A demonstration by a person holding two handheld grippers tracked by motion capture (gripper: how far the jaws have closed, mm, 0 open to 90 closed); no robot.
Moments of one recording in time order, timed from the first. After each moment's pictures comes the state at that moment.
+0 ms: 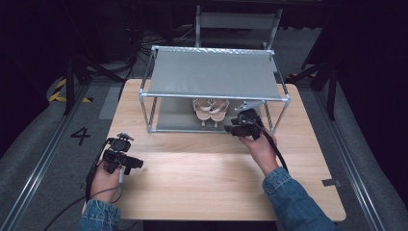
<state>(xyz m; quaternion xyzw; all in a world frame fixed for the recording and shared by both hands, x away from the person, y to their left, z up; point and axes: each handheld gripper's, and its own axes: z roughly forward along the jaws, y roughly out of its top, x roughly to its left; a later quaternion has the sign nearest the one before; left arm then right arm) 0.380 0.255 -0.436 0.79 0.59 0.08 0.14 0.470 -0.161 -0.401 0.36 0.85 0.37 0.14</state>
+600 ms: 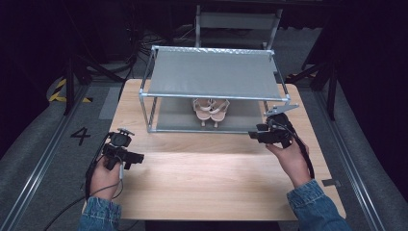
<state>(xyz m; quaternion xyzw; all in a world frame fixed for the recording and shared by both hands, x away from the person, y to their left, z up) 0.387 0.251 -0.417 0.79 0.58 0.11 0.15 0.427 -0.230 -0.367 0.39 0.84 0.34 0.14</state>
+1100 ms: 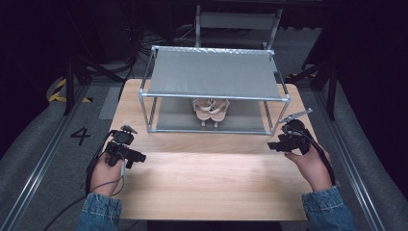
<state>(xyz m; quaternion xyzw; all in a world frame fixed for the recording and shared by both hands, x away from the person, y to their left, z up) 0.394 0.246 -0.416 0.81 0.57 0.07 0.14 0.419 -0.278 -0.382 0.45 0.85 0.24 0.12</state>
